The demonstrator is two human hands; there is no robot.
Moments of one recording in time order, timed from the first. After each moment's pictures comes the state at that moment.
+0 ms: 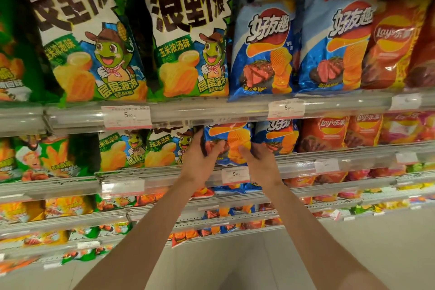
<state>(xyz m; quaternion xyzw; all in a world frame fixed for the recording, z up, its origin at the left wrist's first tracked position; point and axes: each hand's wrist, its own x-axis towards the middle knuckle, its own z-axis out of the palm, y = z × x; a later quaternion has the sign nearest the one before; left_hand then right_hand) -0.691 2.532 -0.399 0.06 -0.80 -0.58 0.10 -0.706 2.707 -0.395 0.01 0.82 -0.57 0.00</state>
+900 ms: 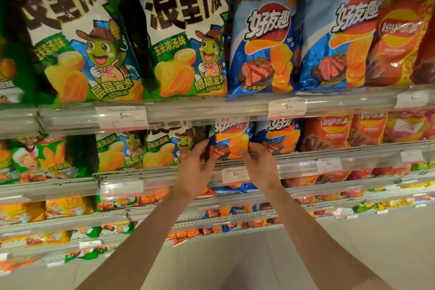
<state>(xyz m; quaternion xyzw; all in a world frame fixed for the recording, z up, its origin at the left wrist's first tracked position) -0.681 2.520 -0.426 0.01 -0.86 -0.50 0.09 -0.718 2.715 -0.422 -0.04 0.87 -0.48 -0.05</state>
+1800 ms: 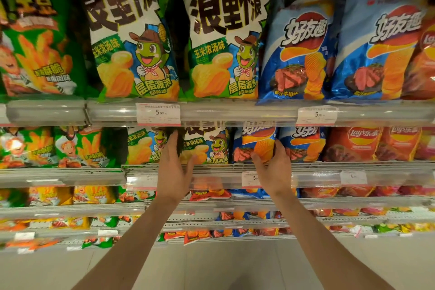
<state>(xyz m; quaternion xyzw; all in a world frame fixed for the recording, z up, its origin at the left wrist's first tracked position) -0.649 2.435 -0.432 0.09 -0.89 -0.38 0.24 -0.716 2.689 -0.418 0.00 0.91 -0.41 -0.08</state>
